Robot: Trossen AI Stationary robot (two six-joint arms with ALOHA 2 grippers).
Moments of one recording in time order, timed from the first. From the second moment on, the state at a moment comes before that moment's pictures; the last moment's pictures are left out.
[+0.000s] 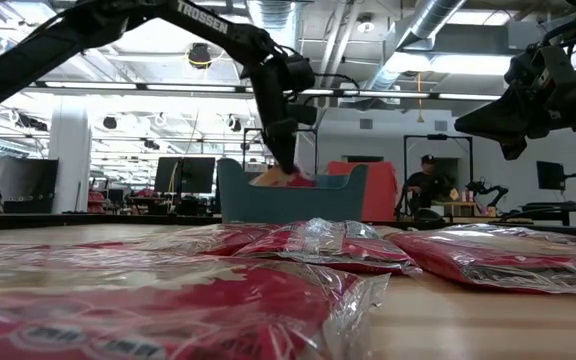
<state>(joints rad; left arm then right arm) 0.59 2.25 2.13 -0.97 -0.04 0.50 -0.21 0.14 0.02 0.01 0.05 0.29</state>
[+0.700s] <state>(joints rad) 0.47 2.18 2.13 -0.97 -0.22 0.61 -0.21 0.14 0.01 0.04 0.06 0.33</state>
